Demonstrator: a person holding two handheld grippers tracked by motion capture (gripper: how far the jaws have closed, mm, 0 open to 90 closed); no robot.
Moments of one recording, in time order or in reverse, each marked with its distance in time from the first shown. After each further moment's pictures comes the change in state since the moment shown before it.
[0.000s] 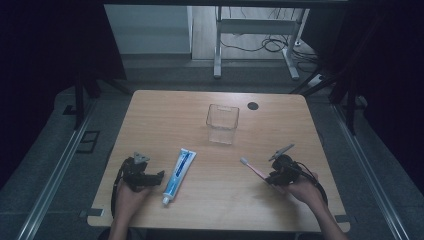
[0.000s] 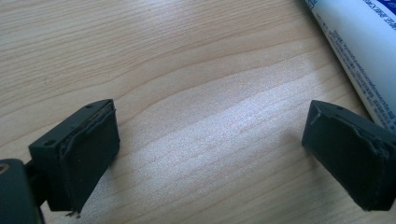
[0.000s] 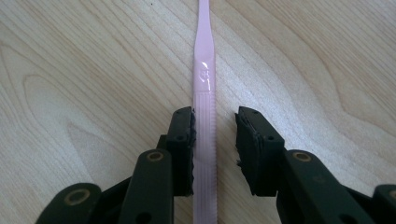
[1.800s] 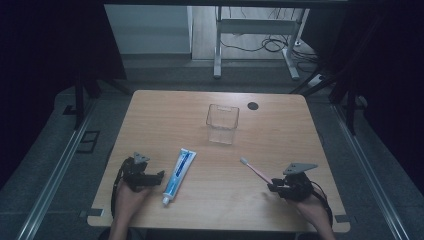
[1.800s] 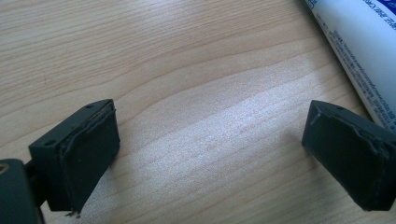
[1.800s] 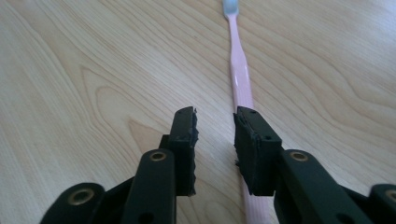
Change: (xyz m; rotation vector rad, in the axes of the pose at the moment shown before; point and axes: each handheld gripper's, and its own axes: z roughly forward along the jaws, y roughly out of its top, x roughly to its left) left arm 0.000 0.000 0.000 -0.003 0.000 -0.001; right arm 0.022 -0.055 -0.017 -0.326 0.025 0.050
